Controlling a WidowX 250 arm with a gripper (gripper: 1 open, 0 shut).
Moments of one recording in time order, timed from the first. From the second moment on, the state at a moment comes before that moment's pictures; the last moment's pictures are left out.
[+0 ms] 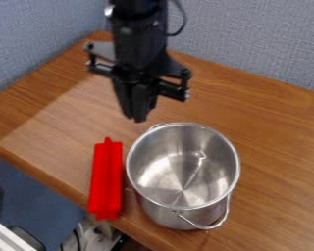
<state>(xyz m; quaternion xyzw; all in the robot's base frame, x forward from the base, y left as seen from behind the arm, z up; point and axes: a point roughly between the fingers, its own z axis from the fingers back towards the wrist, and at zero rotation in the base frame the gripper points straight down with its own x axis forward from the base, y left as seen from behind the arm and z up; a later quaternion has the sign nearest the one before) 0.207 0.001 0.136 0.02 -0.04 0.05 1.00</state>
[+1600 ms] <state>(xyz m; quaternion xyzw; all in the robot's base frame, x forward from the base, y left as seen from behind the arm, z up) 0.188 0.016 0.103 0.06 -0.03 0.06 1.00</state>
